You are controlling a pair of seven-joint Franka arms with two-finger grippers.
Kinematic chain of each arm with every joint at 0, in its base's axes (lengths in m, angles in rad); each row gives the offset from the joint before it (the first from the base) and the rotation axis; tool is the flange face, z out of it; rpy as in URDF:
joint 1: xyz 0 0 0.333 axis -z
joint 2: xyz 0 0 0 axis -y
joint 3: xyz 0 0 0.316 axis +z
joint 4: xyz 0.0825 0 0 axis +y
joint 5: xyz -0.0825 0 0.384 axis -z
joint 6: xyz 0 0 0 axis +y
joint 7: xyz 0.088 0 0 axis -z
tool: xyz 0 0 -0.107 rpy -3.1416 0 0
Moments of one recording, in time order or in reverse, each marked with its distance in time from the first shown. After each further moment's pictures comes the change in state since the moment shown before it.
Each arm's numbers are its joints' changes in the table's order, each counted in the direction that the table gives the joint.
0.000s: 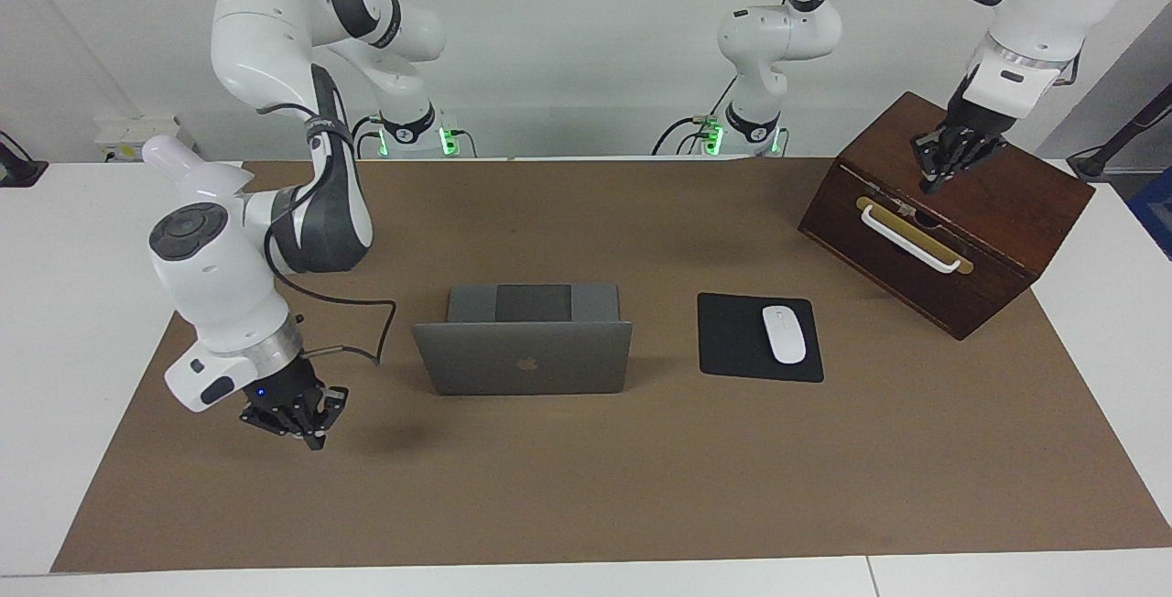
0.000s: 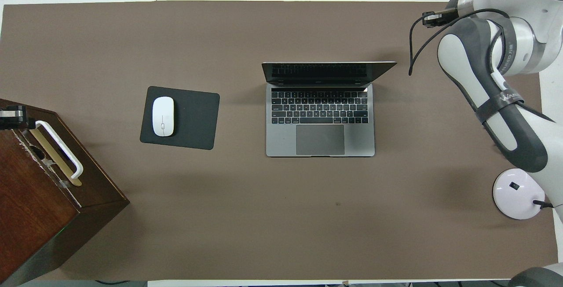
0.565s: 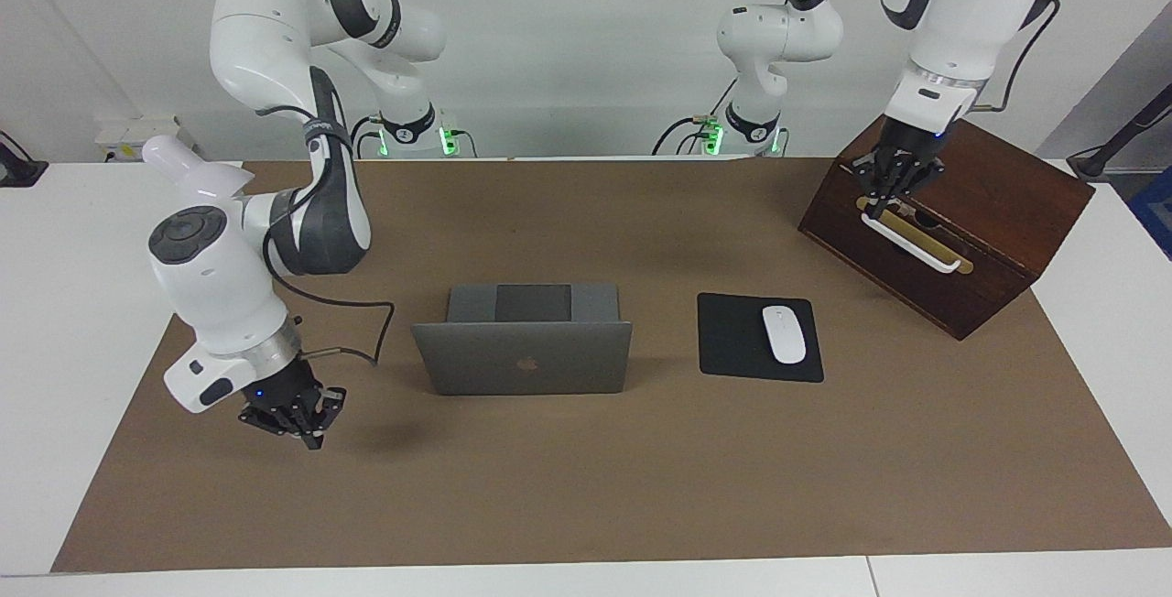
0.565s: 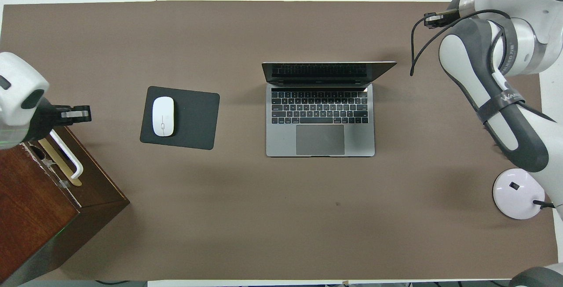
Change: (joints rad) left arm 0.163 0.079 -0.015 0.233 0.003 -0.313 -0.127; right arm 0.005 0.000 -0.003 0.001 0.003 0.000 -0.010
